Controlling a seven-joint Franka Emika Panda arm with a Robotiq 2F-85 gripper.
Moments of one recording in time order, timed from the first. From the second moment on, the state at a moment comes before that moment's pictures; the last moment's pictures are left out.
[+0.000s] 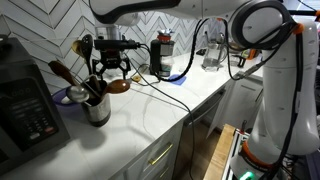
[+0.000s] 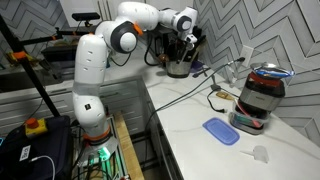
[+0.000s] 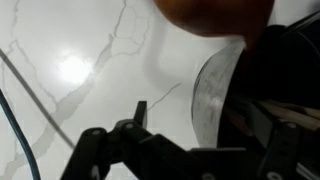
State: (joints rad) arm 0.16 0.36 0.13 -1.37 0.11 1.64 0.71
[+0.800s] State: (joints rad) arm 0.19 0.42 0.12 -1.29 0.12 1.62 0.73
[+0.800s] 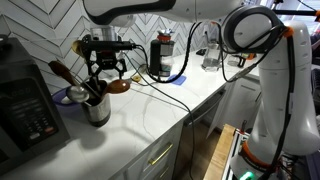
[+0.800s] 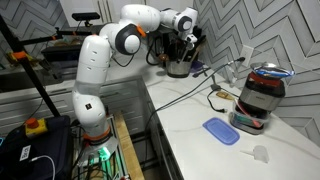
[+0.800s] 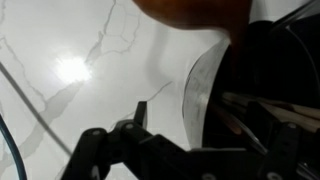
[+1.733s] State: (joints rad) arm 0.21 0.49 0.09 -1.29 0.12 1.66 0.76
